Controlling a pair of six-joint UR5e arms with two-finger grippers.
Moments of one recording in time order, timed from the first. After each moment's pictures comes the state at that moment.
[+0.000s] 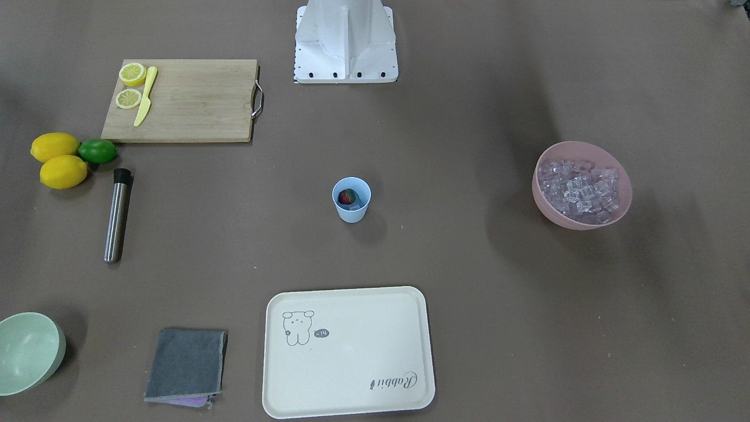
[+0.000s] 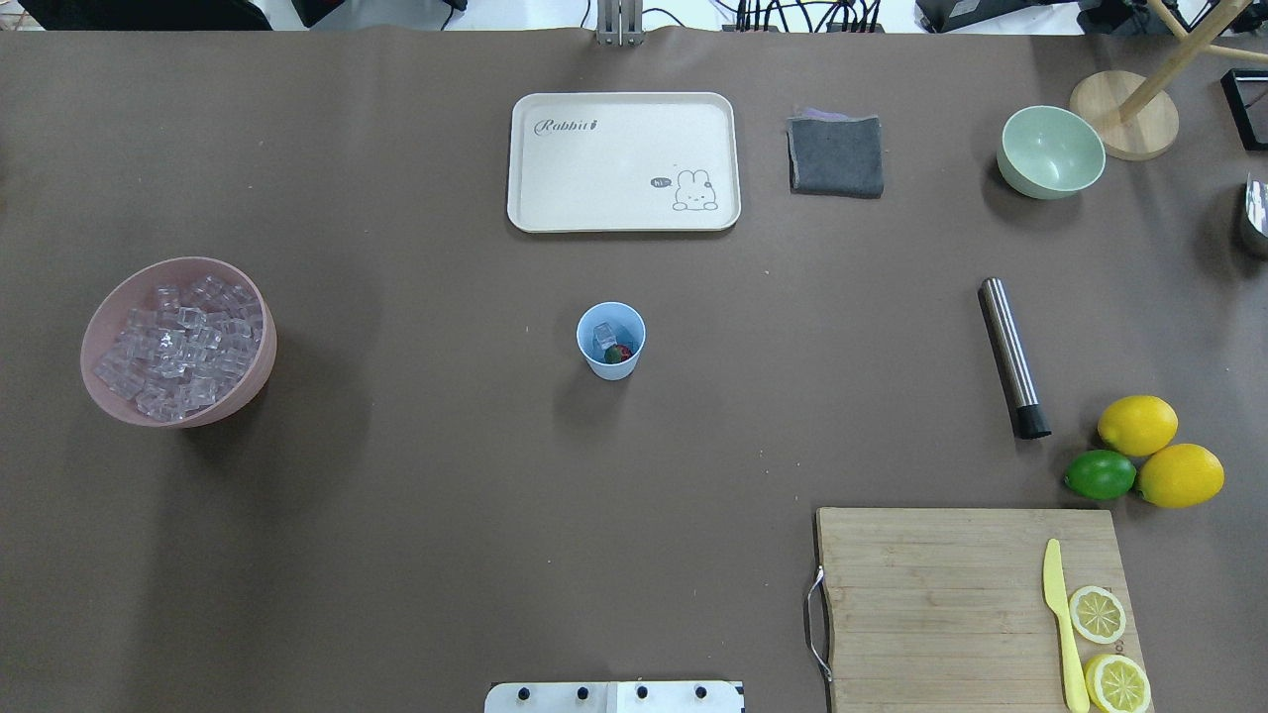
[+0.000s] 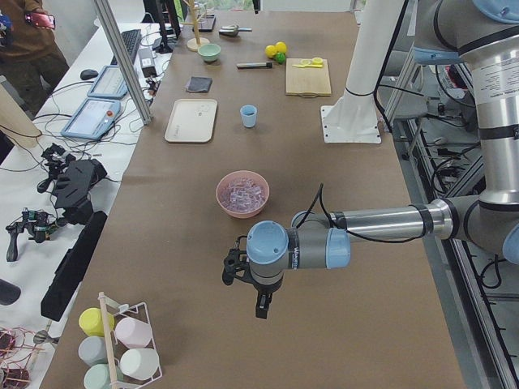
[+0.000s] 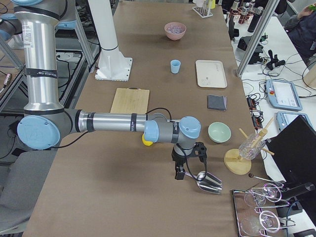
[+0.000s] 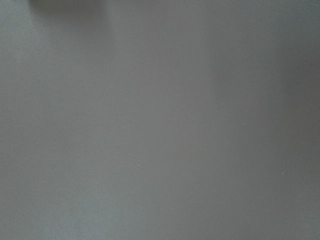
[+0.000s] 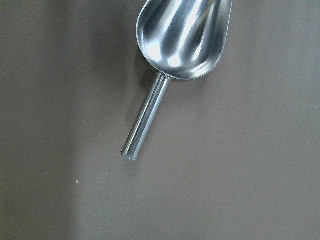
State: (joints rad) left arm -1.62 -1.31 -1.72 -1.63 -2.35 0.24; right arm 1.51 -1.56 1.60 -1.69 2.18 -0.09
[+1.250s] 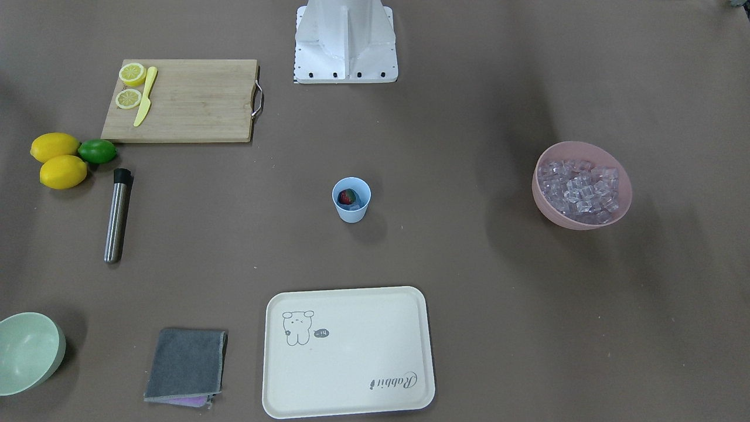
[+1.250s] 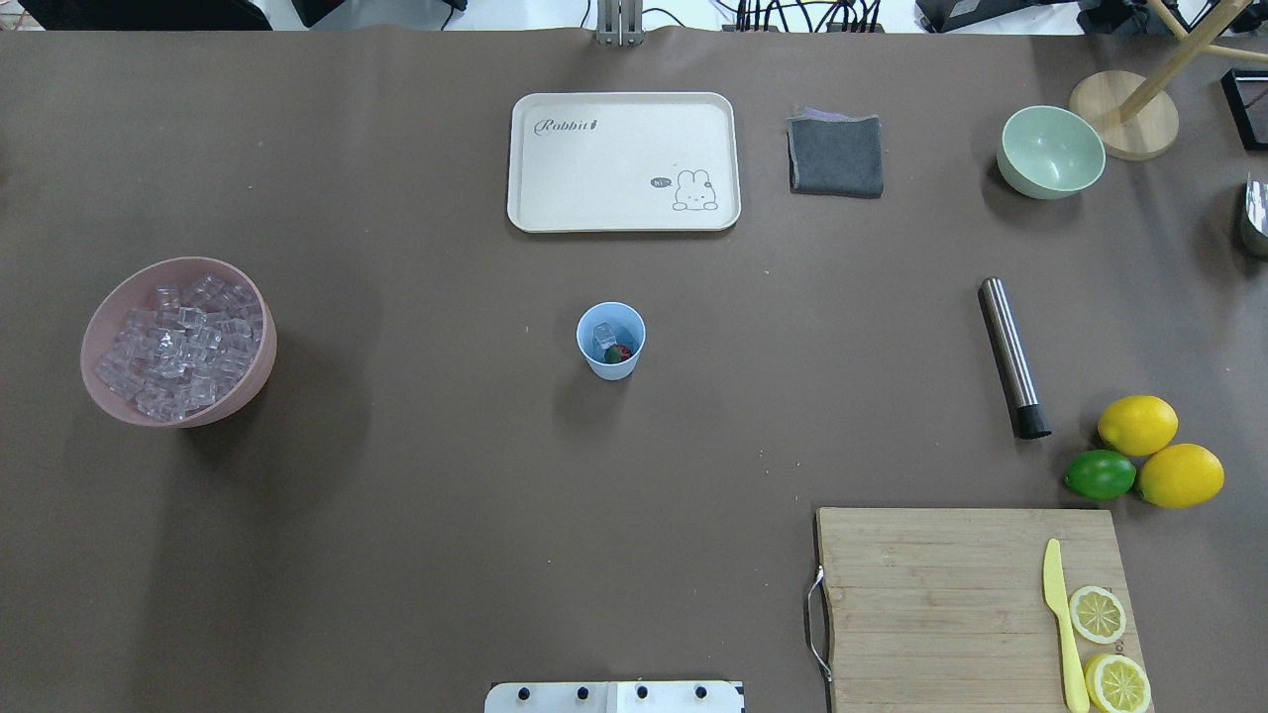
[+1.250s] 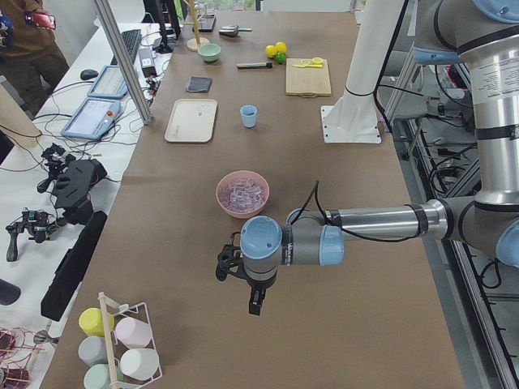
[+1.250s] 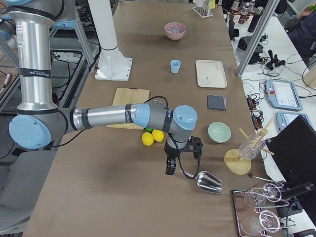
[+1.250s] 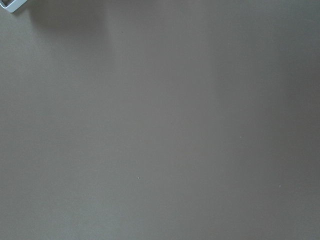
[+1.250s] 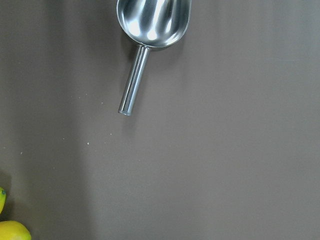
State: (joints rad) left arm -1.62 -1.34 -1.72 -1.64 -2.34 0.23; right arm 1.61 -1.59 1.75 -1.90 2.19 -0.12
